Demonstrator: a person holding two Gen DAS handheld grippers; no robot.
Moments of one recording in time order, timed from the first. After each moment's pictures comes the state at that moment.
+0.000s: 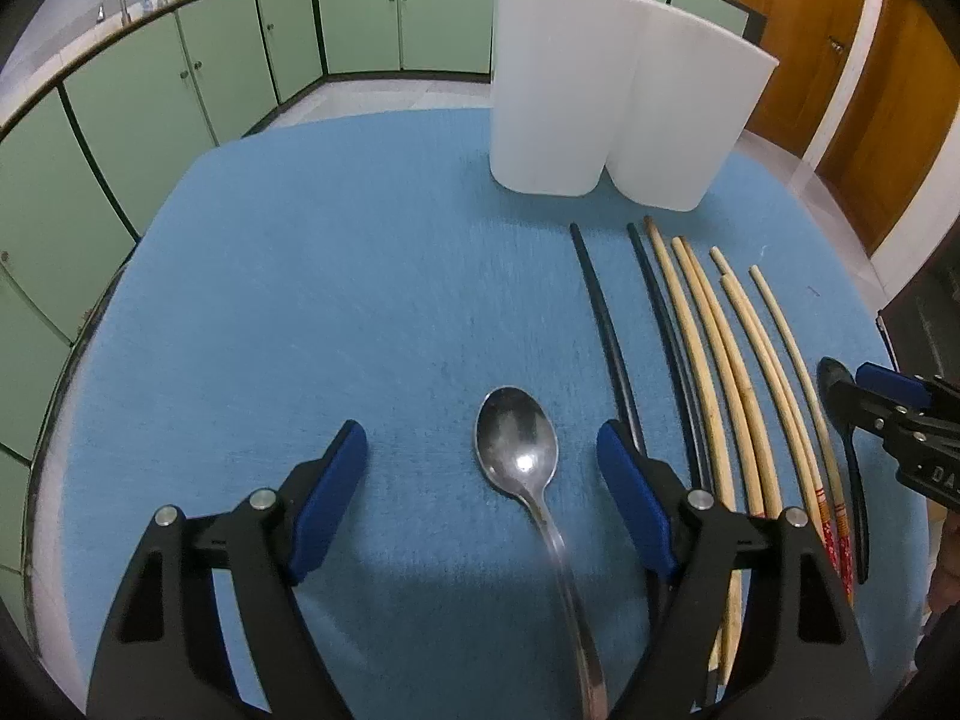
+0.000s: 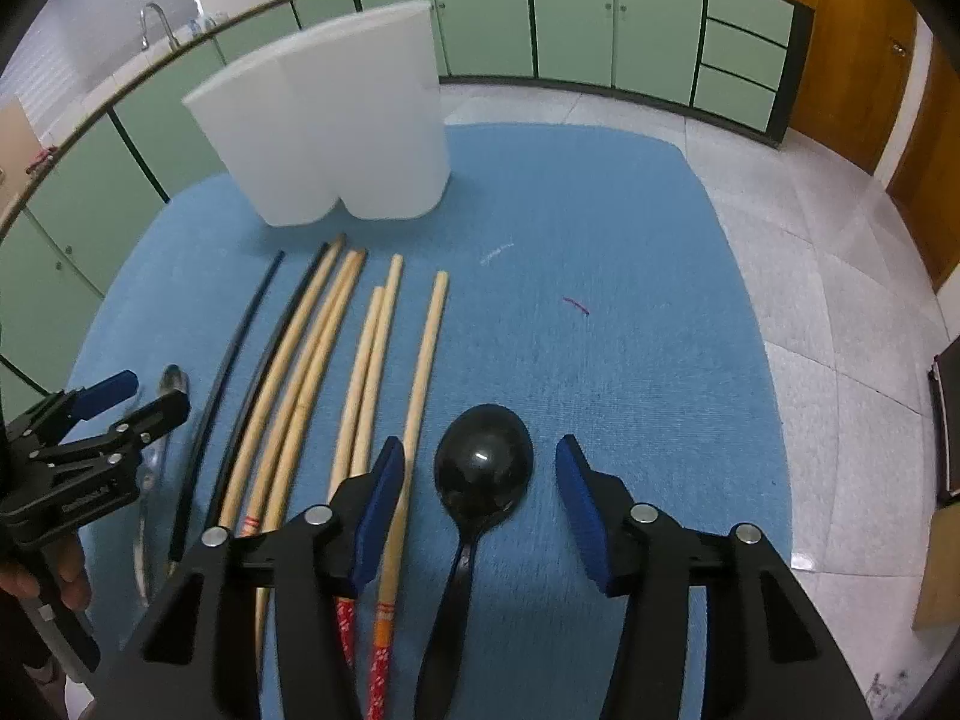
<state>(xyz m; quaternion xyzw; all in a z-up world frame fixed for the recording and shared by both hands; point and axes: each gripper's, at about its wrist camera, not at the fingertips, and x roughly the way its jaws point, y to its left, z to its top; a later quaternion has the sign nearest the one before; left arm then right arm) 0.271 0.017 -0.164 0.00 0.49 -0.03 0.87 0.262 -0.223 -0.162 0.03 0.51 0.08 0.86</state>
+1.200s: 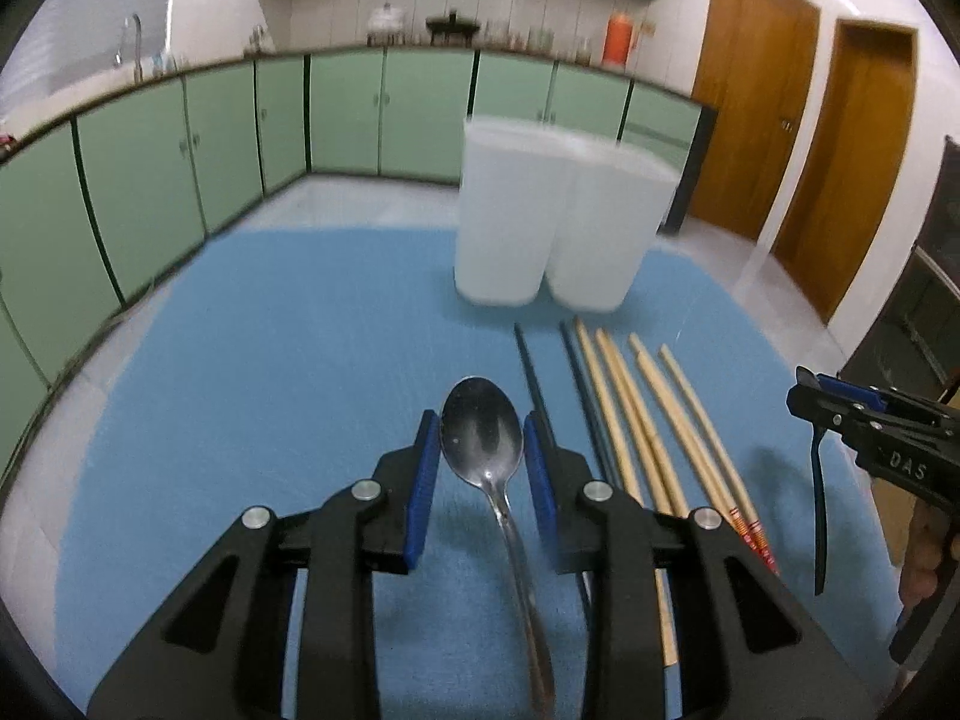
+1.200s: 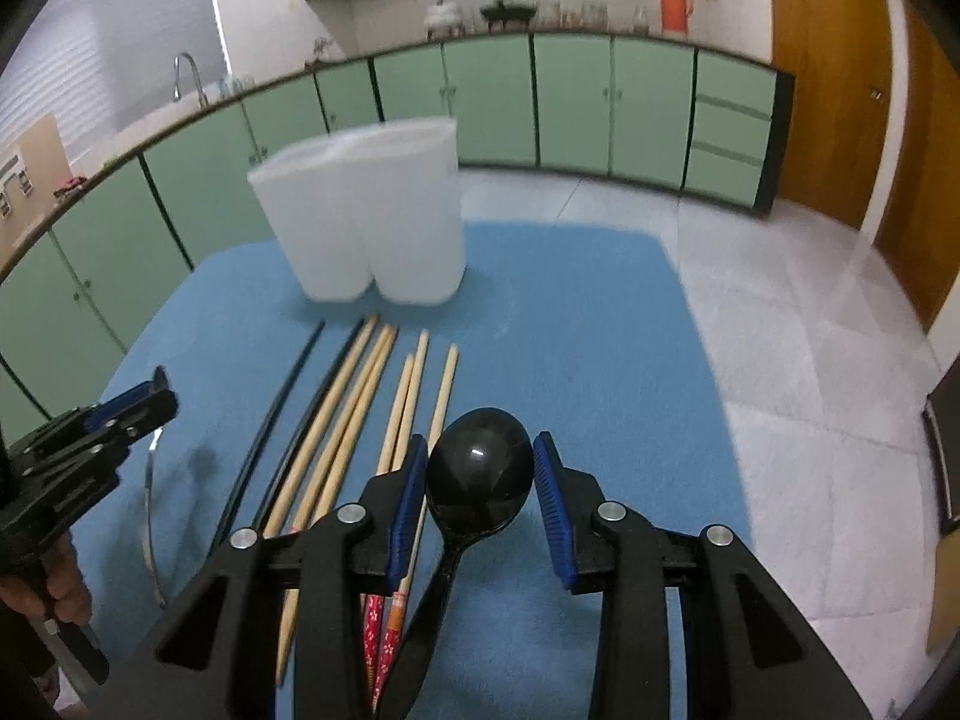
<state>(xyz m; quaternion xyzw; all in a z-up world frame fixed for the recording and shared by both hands) 0.222 0.019 -0.114 -0.03 0.34 -0.07 0.94 0.227 -0.224 -0.124 0.03 0.39 0.08 0.92</state>
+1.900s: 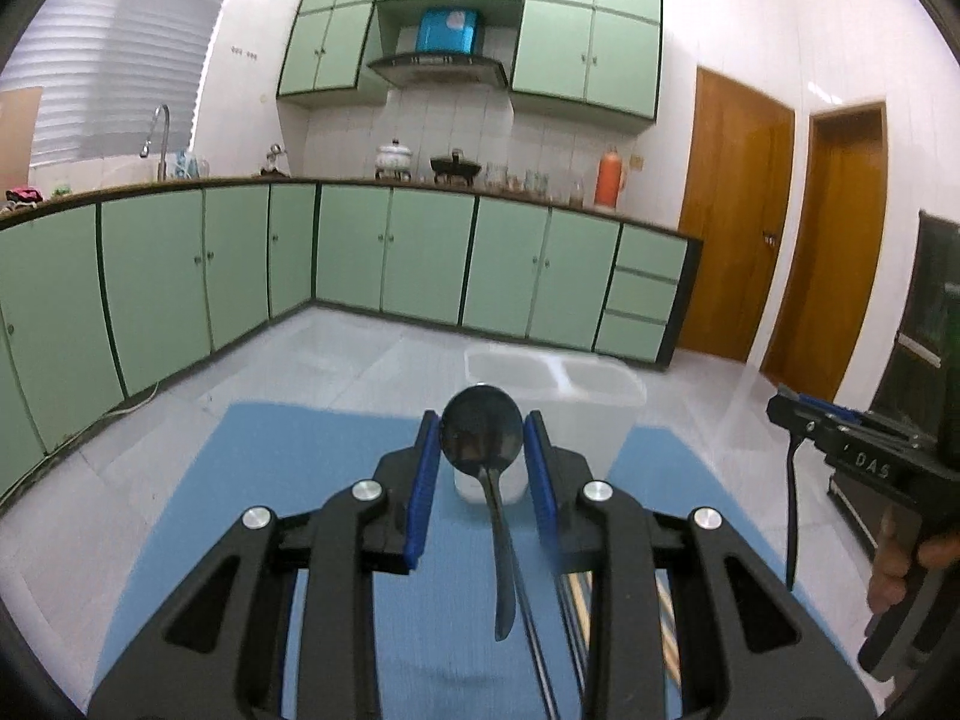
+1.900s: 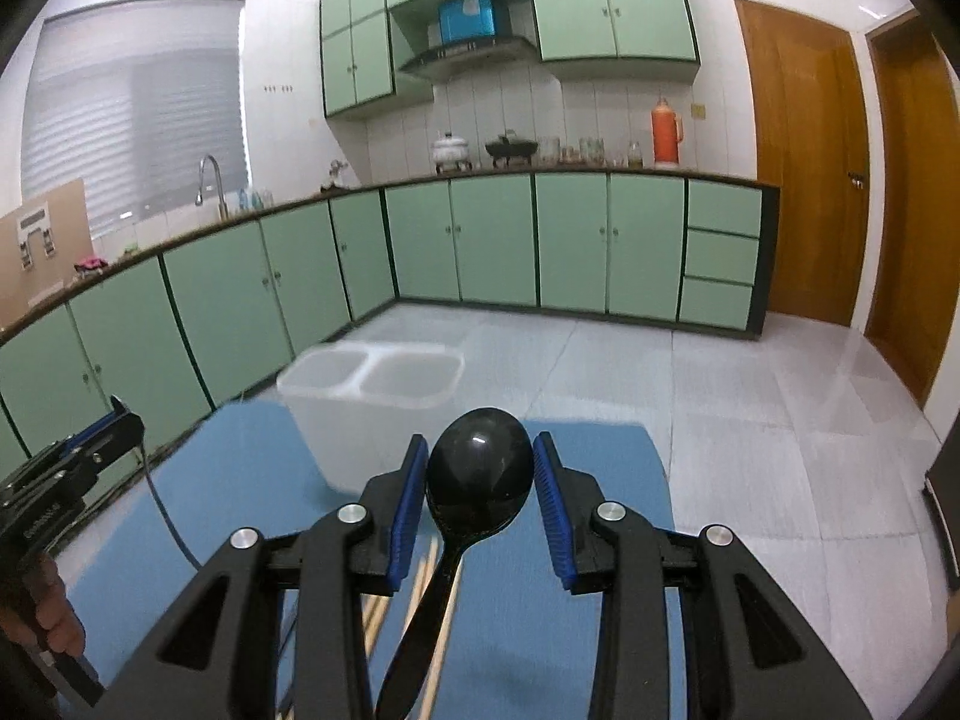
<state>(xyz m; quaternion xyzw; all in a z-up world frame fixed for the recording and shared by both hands) 0.234 0.024 -0.034 -0.06 0.18 -0.07 0.98 0.246 -0.228 -0.040 0.04 0.23 0.08 0.97</state>
